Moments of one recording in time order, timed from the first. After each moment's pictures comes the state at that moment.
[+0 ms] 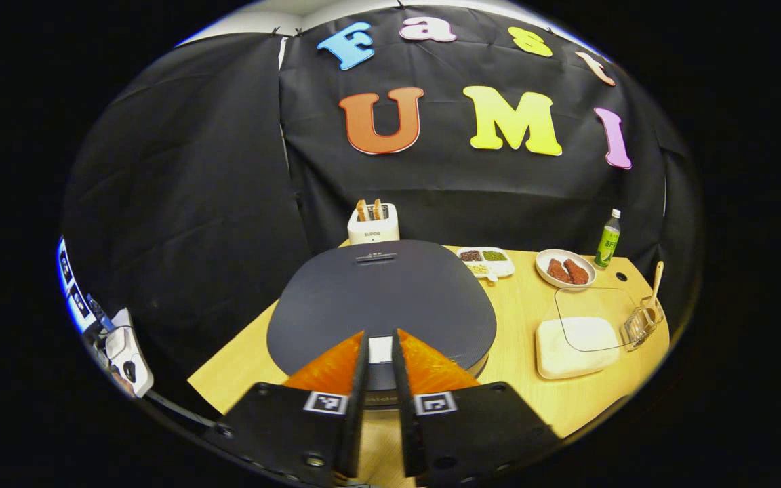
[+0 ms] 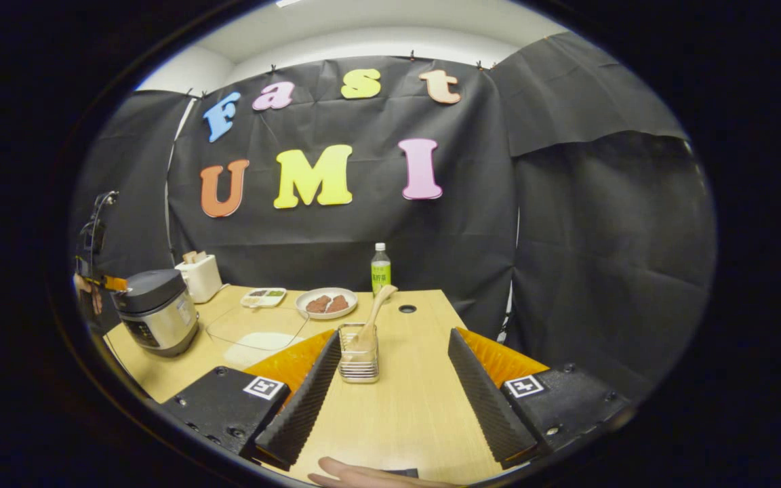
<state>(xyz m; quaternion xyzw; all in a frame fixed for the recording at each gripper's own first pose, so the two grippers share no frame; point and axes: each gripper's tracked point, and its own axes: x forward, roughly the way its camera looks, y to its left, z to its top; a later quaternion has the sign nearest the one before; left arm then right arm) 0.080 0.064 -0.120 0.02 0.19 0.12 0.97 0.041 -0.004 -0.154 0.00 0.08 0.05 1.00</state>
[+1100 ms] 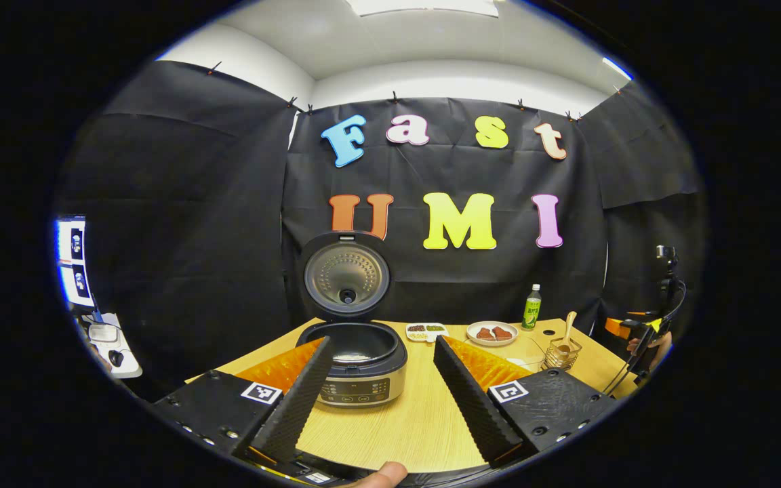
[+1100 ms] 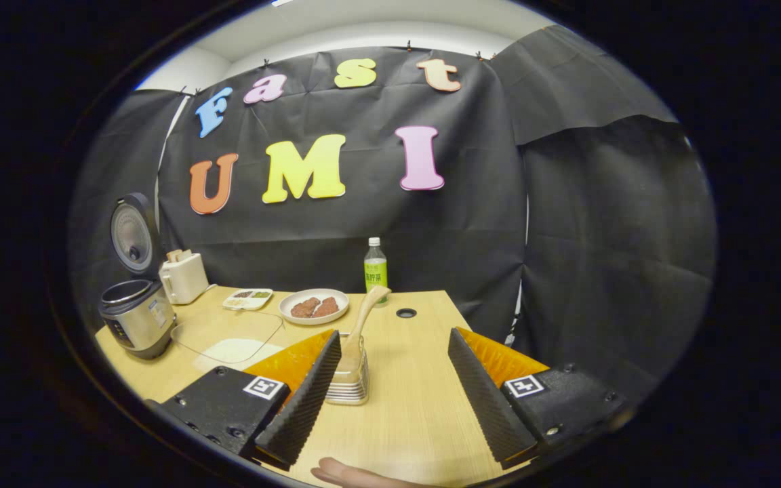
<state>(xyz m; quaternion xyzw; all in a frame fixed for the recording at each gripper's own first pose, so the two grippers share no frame) -0.099 -0.005 -0.043 -0.01 -0.02 0.05 1.00 0.152 -0.002 -0.184 0.01 0.08 0.06 1.00</state>
